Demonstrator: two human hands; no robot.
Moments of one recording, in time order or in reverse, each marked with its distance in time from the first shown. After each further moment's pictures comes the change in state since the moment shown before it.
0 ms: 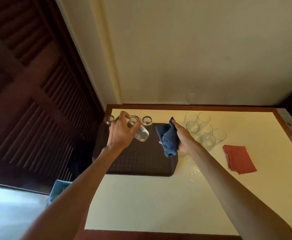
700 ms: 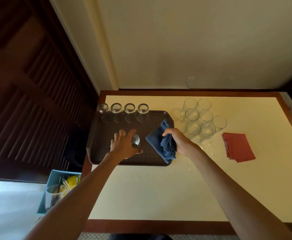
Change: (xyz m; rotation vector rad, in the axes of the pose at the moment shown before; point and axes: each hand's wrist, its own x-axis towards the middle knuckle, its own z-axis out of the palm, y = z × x) left_hand -0.040 -0.062 0.067 0.478 -0.679 -0.112; right_hand 0.014 0.040 -0.020 -0.320 -0.053 0.076
